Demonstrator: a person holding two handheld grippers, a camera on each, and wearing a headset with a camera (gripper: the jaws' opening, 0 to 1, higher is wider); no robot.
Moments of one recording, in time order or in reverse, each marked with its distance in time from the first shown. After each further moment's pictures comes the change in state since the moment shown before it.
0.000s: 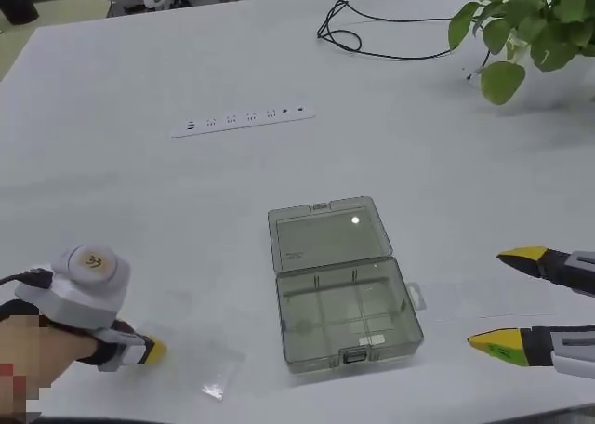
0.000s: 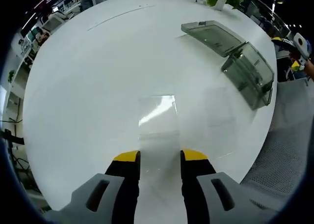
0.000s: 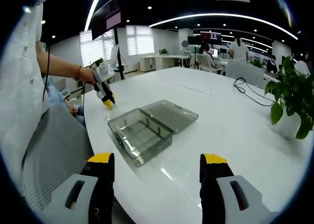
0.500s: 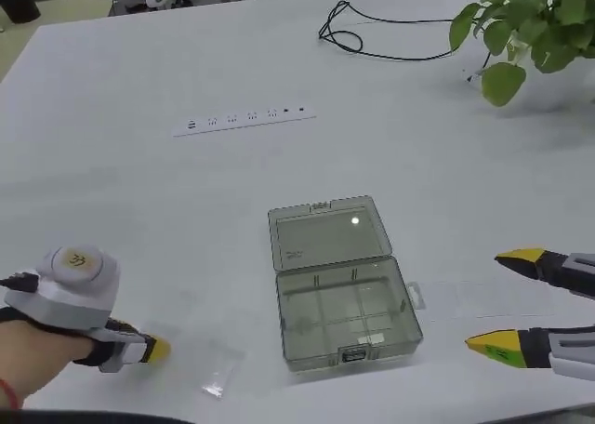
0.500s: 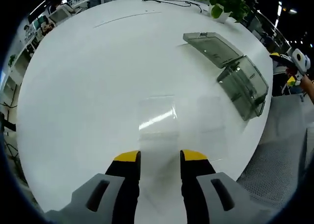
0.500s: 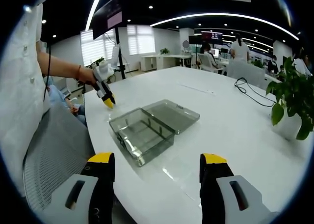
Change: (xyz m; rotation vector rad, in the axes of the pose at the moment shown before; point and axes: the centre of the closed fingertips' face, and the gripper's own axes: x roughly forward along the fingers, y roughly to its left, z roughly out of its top) left arm -0.006 -0.015 0.002 -0.120 -0.088 -0.074; right arm 0.000 0.004 0.001 -0.006 0.006 0.008
